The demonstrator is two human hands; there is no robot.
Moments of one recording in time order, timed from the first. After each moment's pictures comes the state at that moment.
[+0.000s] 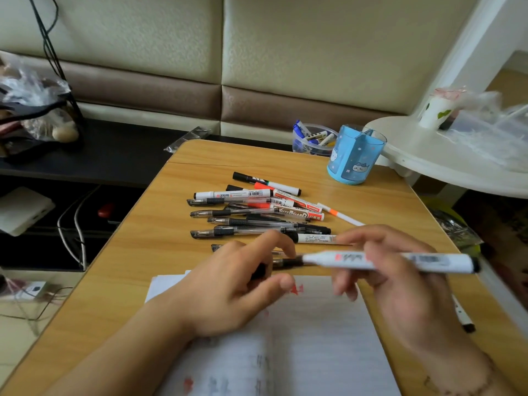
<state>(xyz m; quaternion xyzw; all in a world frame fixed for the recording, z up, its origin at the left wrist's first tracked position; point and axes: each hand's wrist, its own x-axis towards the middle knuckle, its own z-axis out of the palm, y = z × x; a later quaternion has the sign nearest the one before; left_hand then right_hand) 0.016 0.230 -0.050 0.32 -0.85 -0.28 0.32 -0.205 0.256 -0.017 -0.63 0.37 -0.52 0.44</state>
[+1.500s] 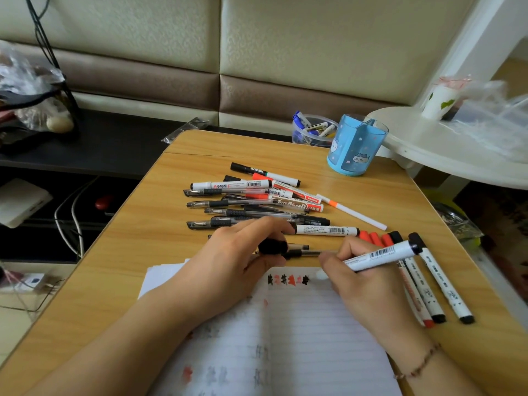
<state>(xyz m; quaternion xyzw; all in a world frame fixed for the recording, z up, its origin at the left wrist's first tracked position) 0.008 0.218 -0.068 0.34 -0.82 -0.19 0.41 -0.209 0.237 -0.075 -0.64 0.57 -0.45 0.24</state>
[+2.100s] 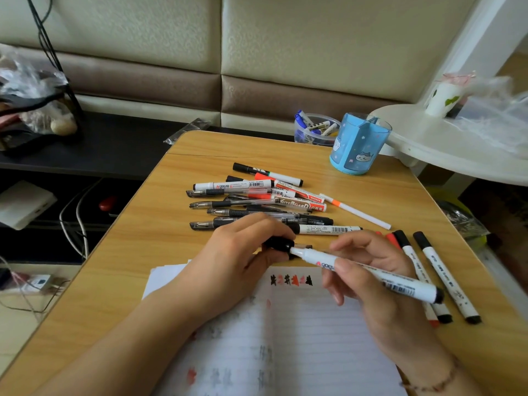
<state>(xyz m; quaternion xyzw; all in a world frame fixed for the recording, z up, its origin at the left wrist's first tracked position) 0.007 0.217 -0.062 0.33 -0.83 -0.15 0.43 -0.199 0.257 -0.052 -0.60 0.38 -0.54 0.46</state>
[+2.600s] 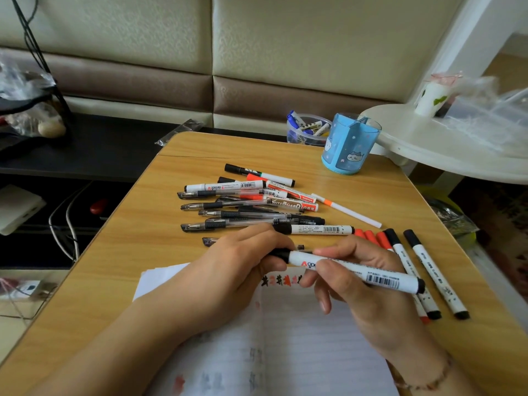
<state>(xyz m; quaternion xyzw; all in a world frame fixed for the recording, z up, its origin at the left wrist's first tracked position) 0.006 0.226 -0.054 0.30 -0.86 -0.19 0.37 -0.198 0.260 -0.043 -0.60 0.37 -0.51 0.50</state>
